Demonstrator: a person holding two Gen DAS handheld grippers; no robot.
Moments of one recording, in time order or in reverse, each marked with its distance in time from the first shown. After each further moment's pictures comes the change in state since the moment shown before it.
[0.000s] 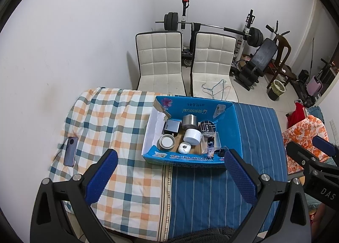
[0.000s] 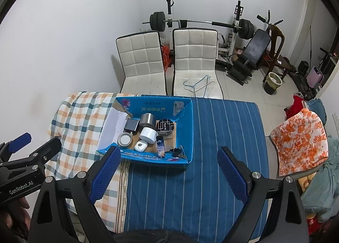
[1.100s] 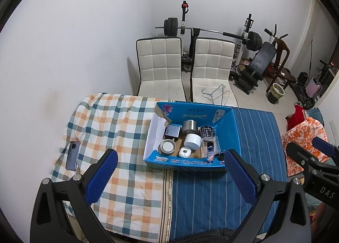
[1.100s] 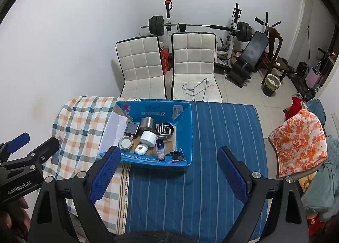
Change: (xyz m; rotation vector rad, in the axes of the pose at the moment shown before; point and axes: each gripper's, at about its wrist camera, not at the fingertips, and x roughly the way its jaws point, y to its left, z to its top) left arm -0.011 0.001 0.005 0.009 -0.030 -0.001; right arm -0.014 0.002 0.008 0.019 -0.024 -0.005
